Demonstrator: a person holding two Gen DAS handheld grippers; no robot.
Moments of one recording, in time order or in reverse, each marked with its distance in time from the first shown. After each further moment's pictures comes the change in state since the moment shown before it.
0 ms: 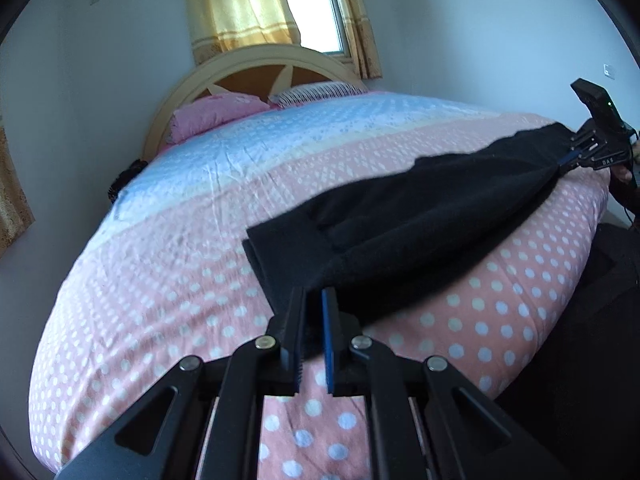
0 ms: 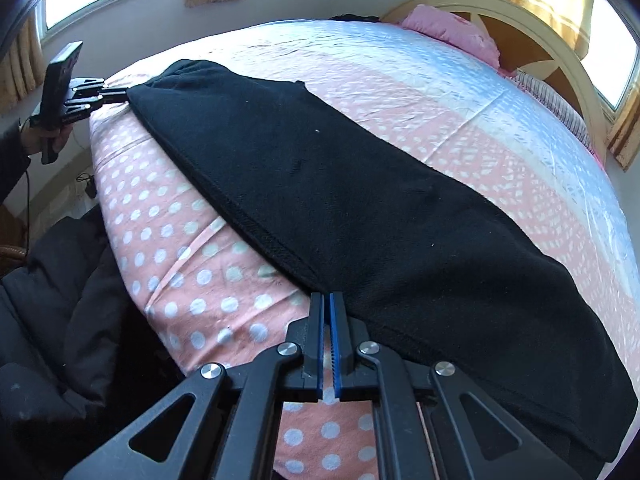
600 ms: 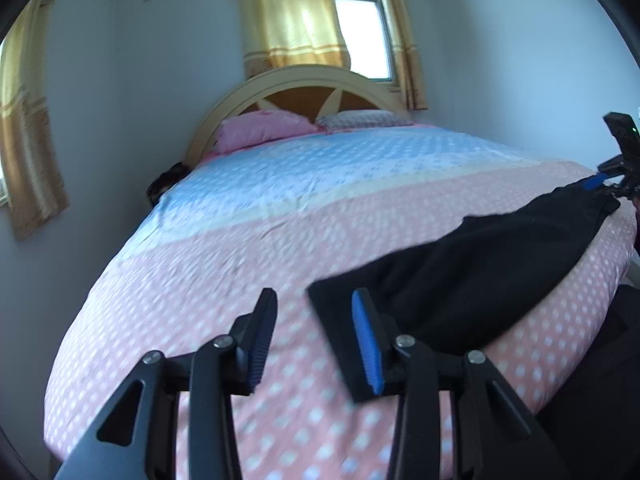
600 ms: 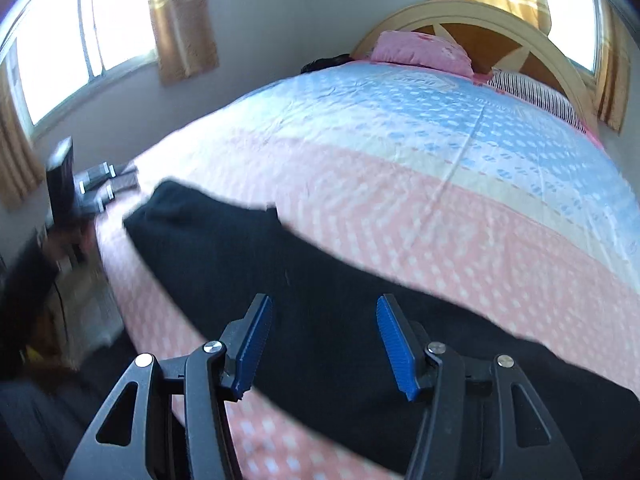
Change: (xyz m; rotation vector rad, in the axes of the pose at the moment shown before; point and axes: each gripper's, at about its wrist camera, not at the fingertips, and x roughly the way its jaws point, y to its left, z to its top) left arm -0.016 0.027 0.042 -0.122 -0.108 0.111; right arm -0.024 -0.044 0.101 0.222 -0.173 0.087
